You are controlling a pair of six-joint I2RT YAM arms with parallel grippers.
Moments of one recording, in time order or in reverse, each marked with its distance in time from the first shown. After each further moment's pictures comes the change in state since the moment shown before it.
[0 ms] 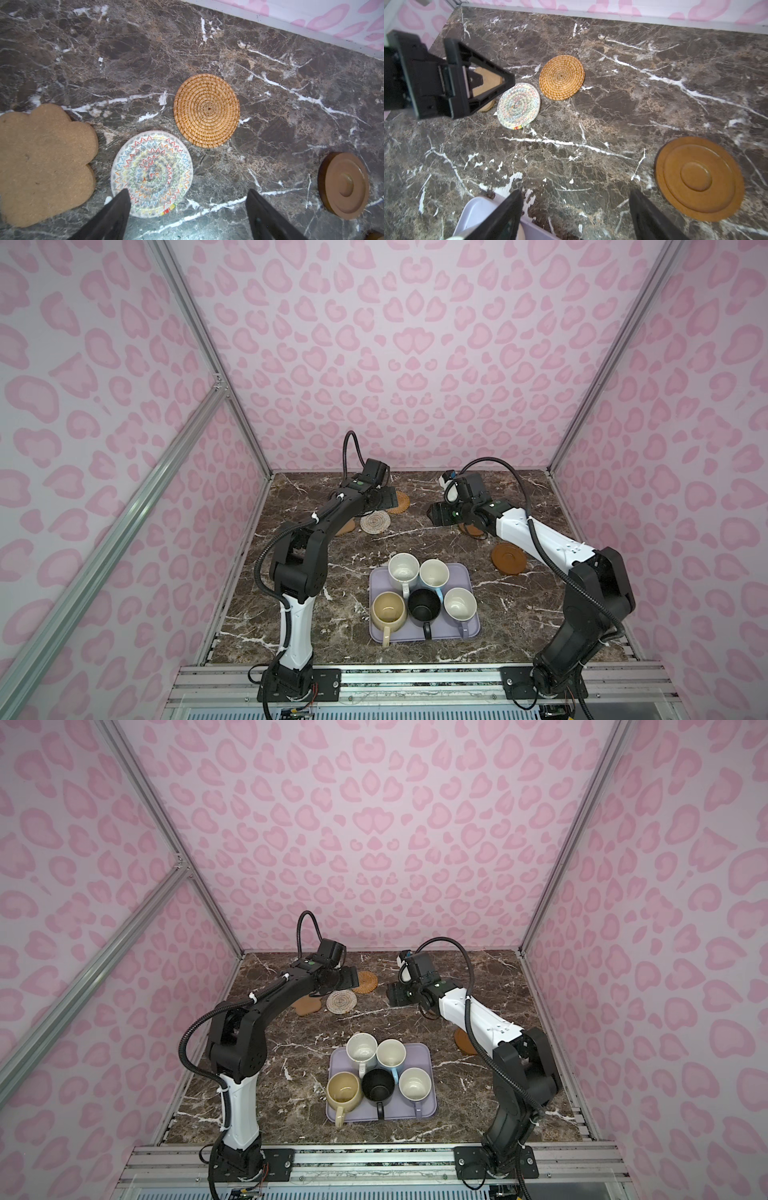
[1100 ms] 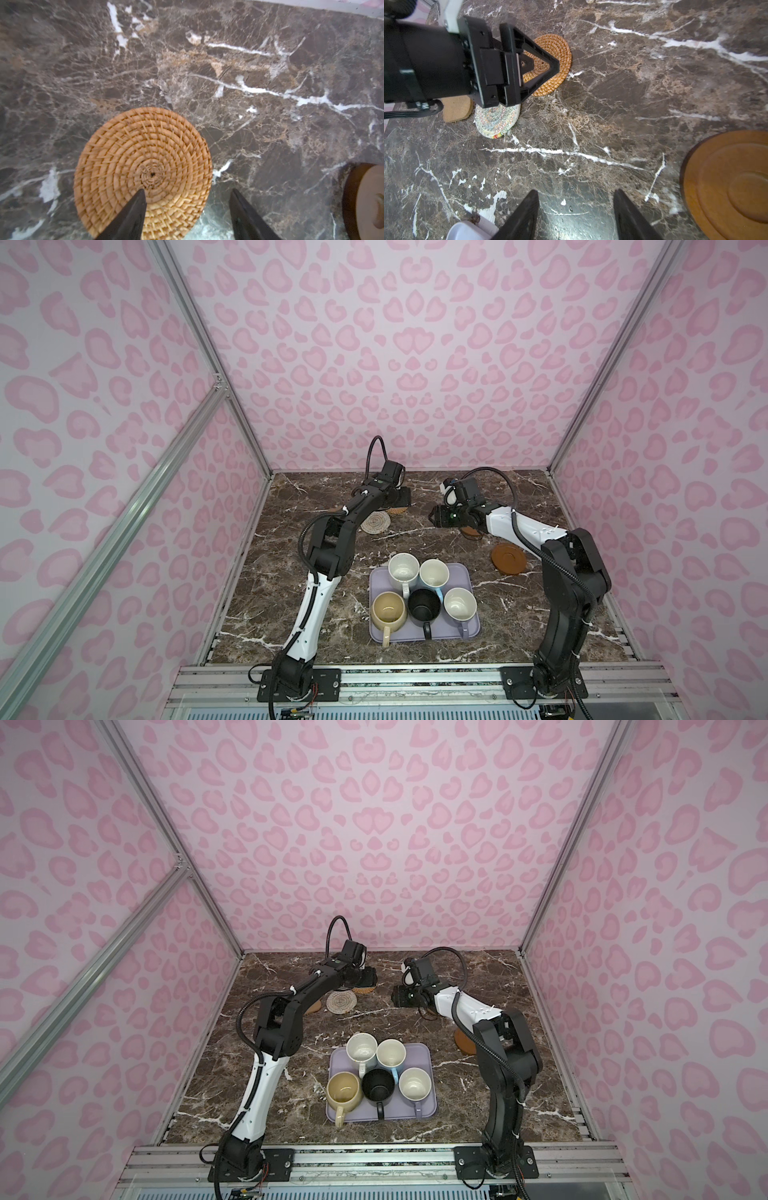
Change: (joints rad) left arm -0.030 0.452 0.462 -0.003 0.155 0.148; right arm -0.066 0.137 -0.041 0.125 -0.117 0.079
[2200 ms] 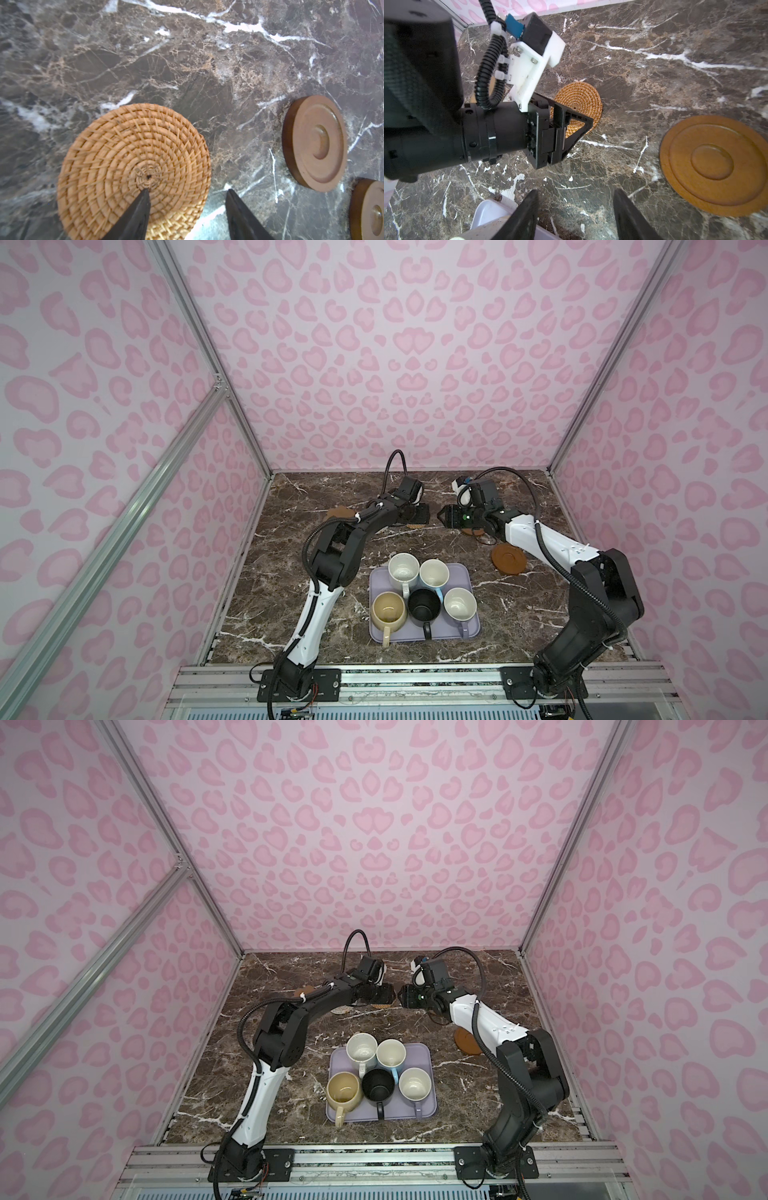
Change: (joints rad) left arm -0.131 -0.139 -0.285 0.150 0.066 -0.058; right arm -0.023 -0.205 -0.124 0.002 -0.013 0.015
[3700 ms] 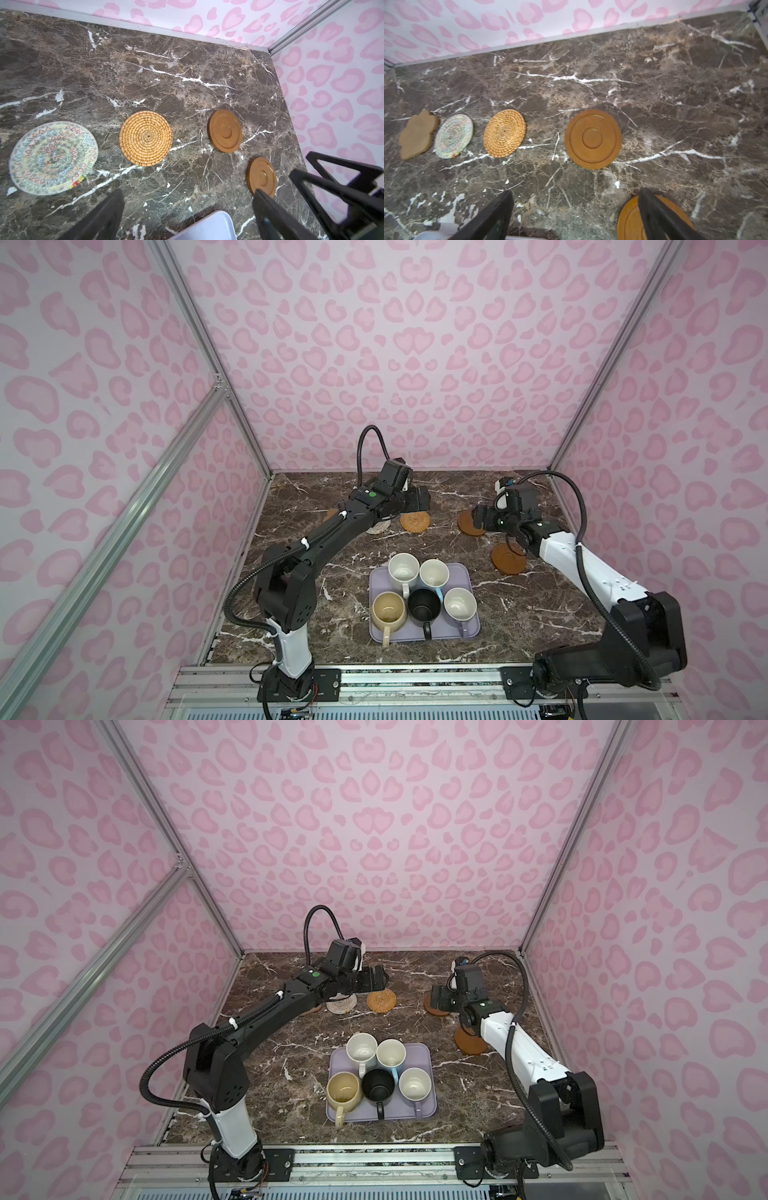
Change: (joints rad) left arm -0.030 -0.548 -0.272 -0.061 -0.103 -0.125; right arm -0.187 -0.219 -0.159 -0.058 0.212 -0.043
